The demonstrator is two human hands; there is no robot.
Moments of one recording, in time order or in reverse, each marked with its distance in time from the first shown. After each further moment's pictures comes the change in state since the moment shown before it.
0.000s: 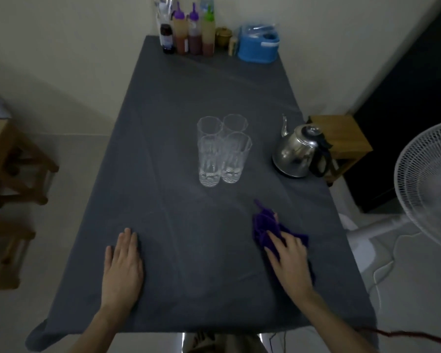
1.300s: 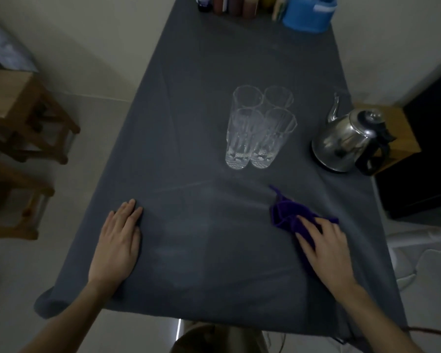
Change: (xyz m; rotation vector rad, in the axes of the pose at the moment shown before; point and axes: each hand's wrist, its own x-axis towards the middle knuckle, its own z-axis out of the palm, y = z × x) left_hand 0.009 -0.037 -0.007 -0.108 0.071 0.091; right_hand 0.041 0.021 -0.004 -0.116 -0.020 -0.161
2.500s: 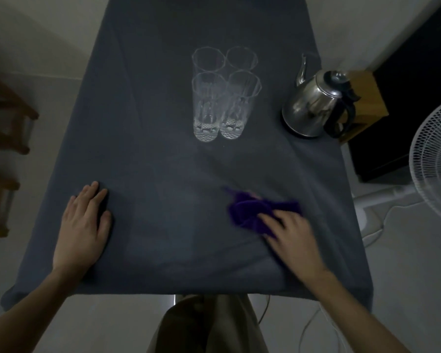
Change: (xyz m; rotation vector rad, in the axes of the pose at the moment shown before) left_hand 0.001 0.004 -0.002 -0.007 -0.014 -0.007; right_hand -0.050 -0.008 0.006 -0.053 -0.016 -0.203
